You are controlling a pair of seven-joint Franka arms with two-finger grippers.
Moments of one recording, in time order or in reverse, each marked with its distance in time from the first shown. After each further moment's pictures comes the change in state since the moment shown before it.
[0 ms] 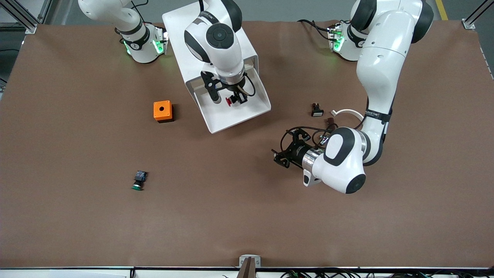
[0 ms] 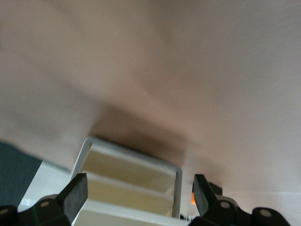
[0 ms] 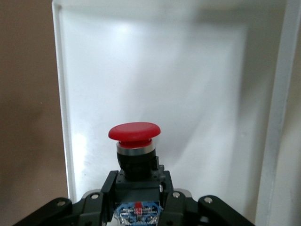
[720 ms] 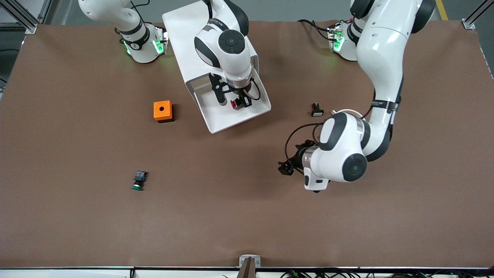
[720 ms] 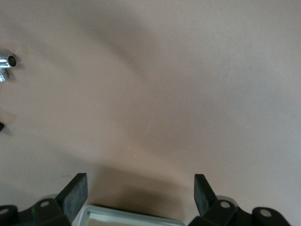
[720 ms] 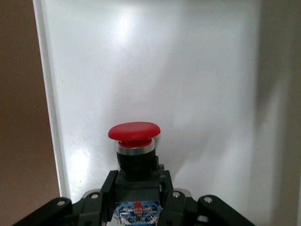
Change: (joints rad) left arm -0.072 -0.075 0.002 0.002 0.300 0.154 0.071; right arm 0.023 0.069 0.000 0.039 -0.036 0.021 0.094
